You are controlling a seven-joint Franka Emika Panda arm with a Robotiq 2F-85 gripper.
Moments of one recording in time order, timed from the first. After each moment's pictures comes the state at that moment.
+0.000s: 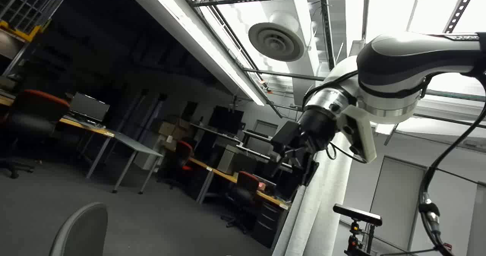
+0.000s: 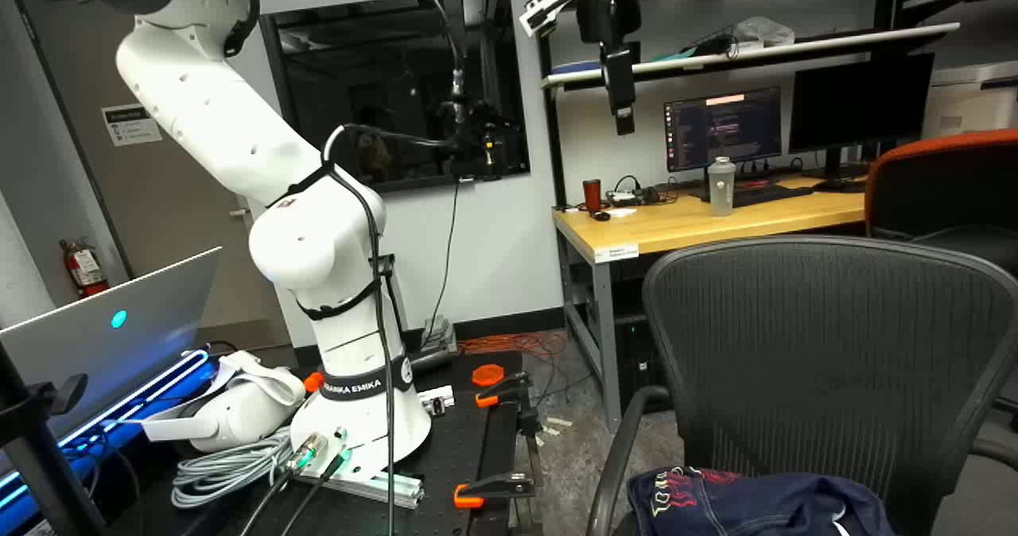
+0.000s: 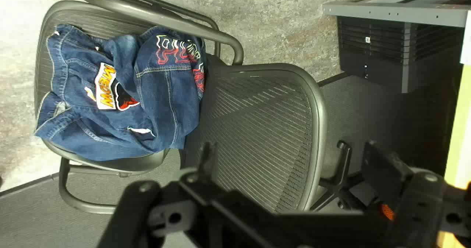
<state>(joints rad) 0.08 -0.57 0.00 -2.31 0.27 1.88 0.12</state>
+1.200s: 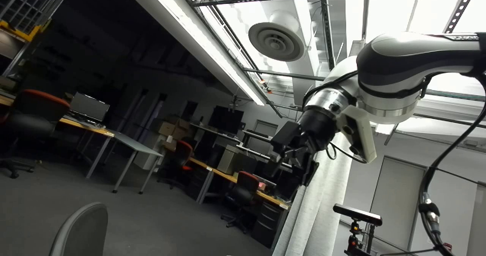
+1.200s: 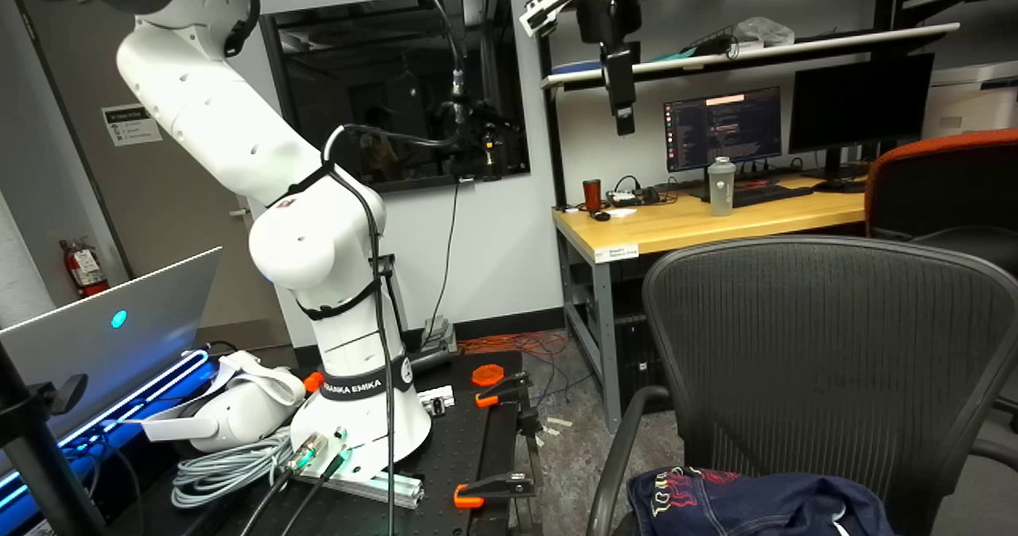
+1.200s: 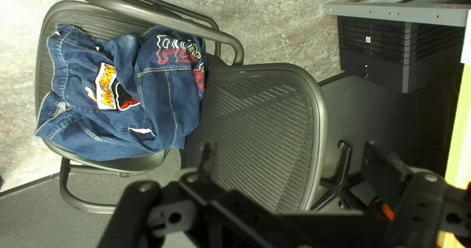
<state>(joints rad) 0.08 -0.57 0.00 -2.31 0.27 1.88 0.12</state>
